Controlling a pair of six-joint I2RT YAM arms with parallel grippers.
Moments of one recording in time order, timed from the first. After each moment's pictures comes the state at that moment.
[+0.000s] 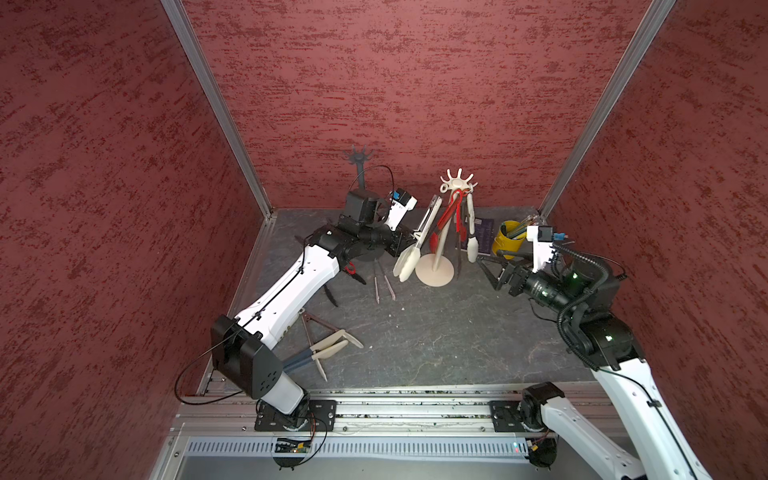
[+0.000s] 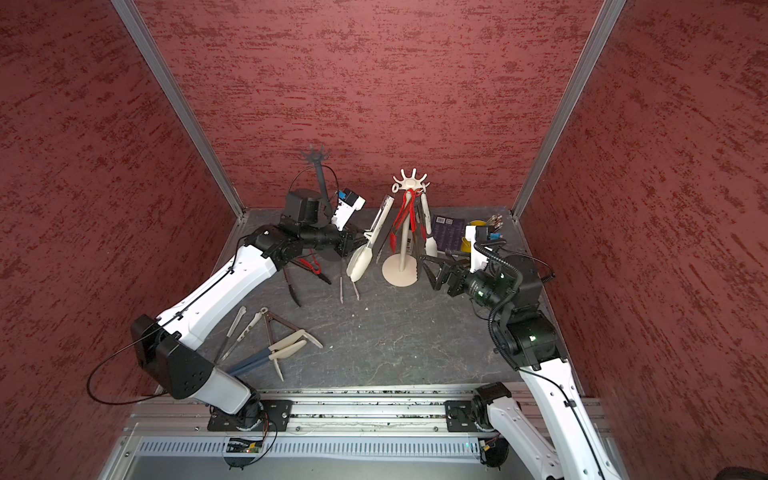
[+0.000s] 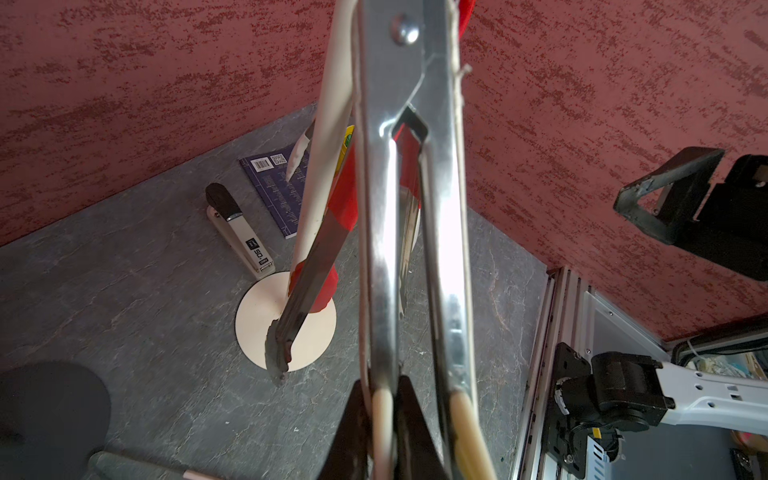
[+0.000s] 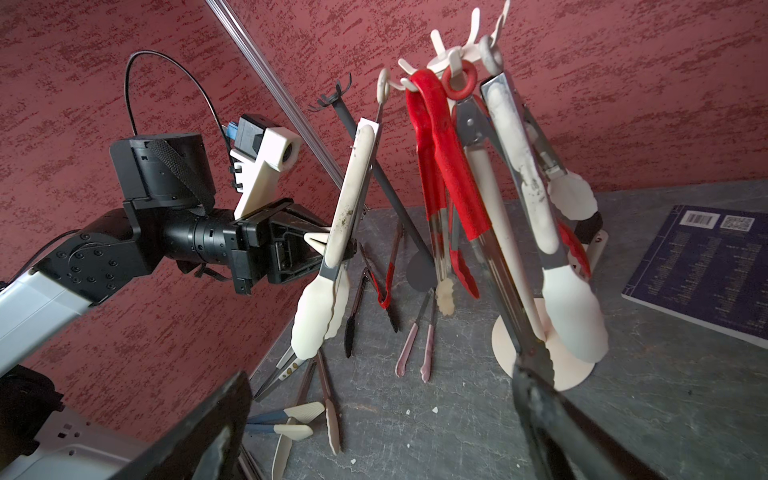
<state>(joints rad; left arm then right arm) -0.54 1.56 1.58 -0.56 0.52 -0.05 0.24 0.75 0.99 -0.39 -0.49 0.46</state>
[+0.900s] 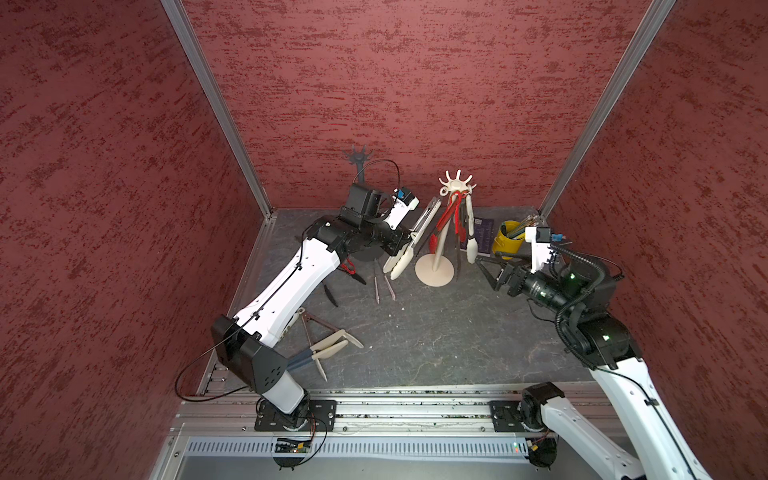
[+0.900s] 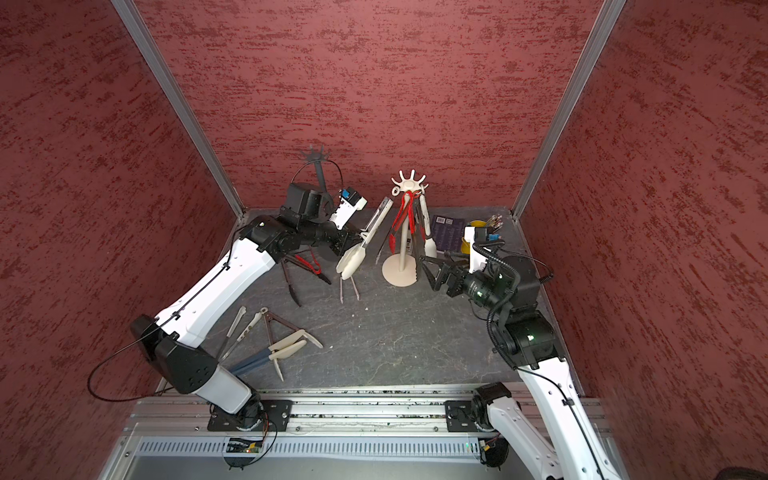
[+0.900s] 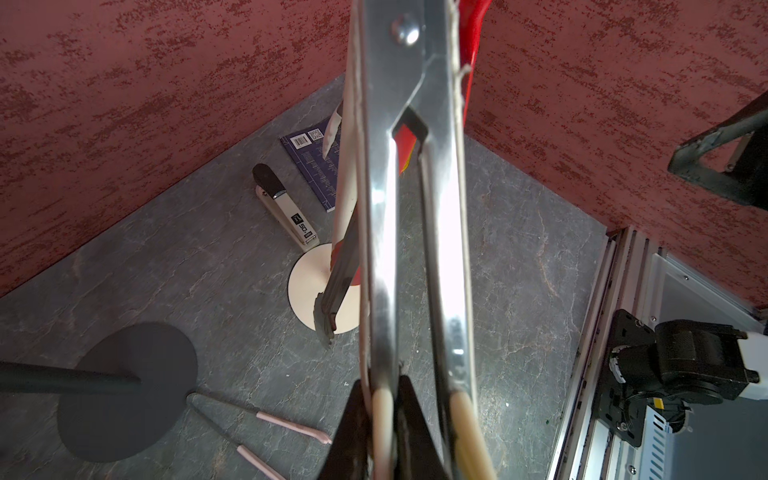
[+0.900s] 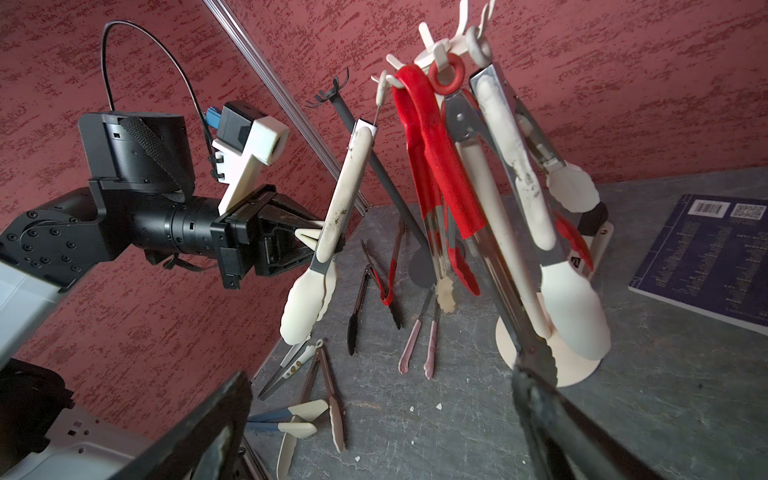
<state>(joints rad) -0.55 1.61 1.75 -0.79 0.39 0.10 0.24 0.75 0.97 -0.37 -0.49 0.48</state>
